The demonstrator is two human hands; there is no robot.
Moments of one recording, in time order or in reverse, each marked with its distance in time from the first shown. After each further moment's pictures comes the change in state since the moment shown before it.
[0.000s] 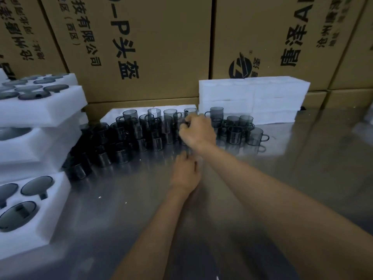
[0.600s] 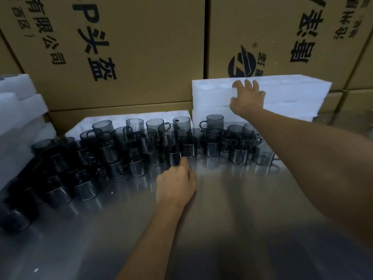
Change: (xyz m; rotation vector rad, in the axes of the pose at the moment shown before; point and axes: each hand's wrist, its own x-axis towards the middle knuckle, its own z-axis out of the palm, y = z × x) left_hand 0.088 -0.012 0.035 0.206 0.126 -0.048; right_hand 0.226 0.149 -0.054 -0.460 0.122 0.079
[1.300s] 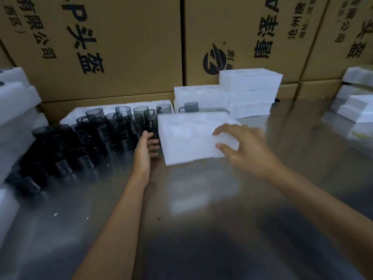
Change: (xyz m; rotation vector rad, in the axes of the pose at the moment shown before) left_hand -0.023 -0.016 -0.039 -1.462 -0.018 -0.484; right_hand -0.266 0.043 -0.088 0.287 -0.045 -0.357
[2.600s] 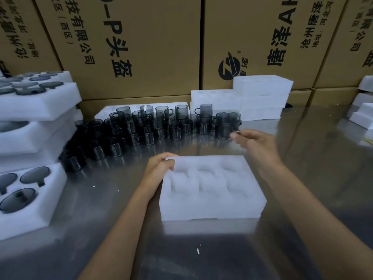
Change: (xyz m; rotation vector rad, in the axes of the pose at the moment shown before) left_hand -0.115 0.025 -0.040 0.363 -0.192 0.004; right_hand -0.017 -0.010 0.009 0.861 0.248 0.550
